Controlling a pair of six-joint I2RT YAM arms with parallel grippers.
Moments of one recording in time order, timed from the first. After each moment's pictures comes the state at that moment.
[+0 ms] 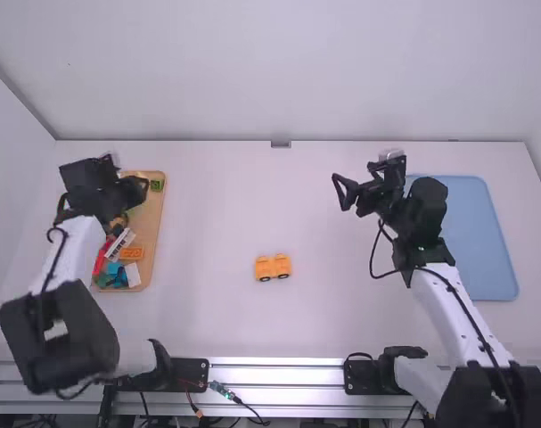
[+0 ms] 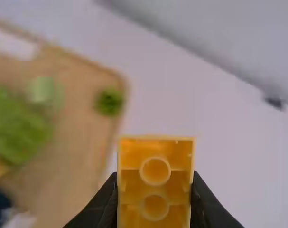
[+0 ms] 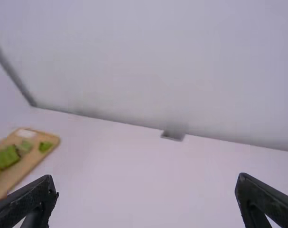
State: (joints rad) left arm 0.40 1.46 0.98 -0.25 0.40 -0.17; right arm 0.04 1.20 0.69 0.30 -0.55 0.13
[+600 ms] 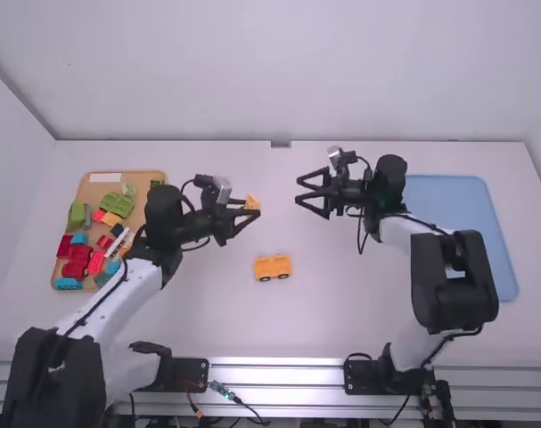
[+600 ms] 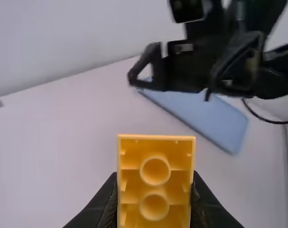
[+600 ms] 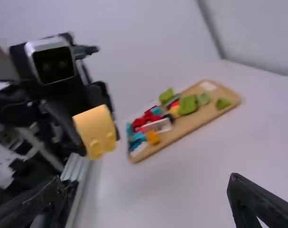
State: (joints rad) left arm -0.15 1.25 0.62 0.34 0.88 -0.06; right arm 0.12 1.80 0.89 0.86 -1.44 0.46
